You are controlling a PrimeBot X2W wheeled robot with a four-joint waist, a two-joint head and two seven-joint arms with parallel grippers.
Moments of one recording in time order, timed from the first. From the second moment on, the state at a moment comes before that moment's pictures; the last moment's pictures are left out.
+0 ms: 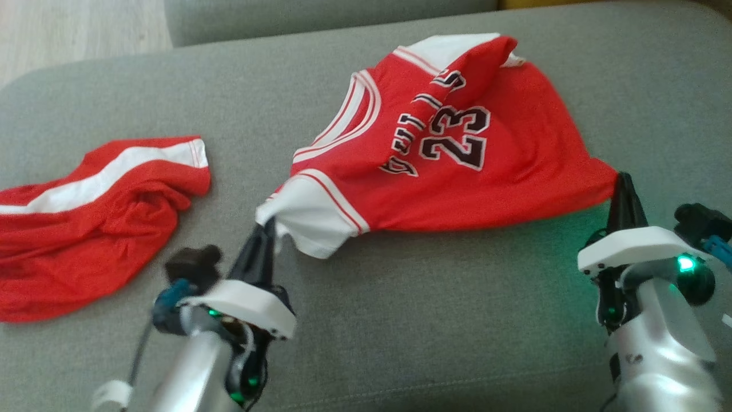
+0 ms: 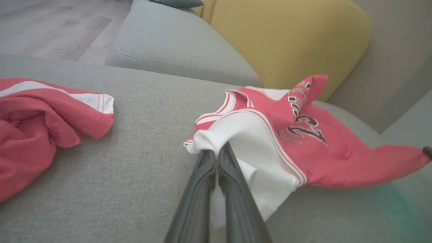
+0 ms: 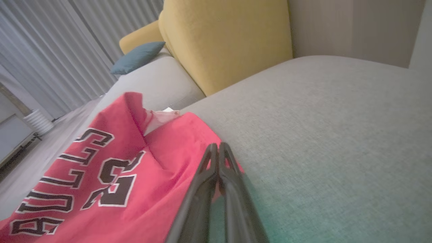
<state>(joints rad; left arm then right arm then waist) -0.23 0.05 -0.35 0.42 -0.40 0.01 -0.25 -0.48 -0.05 -0.17 0.84 0.31 0.13 -0.26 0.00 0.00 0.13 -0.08</state>
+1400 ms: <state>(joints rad) -0.71 0.08 -0.15 -0.07 -0.65 0.10 0.10 -0.62 -0.05 -0.03 0.02 0.18 0.13 0.00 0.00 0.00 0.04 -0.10</state>
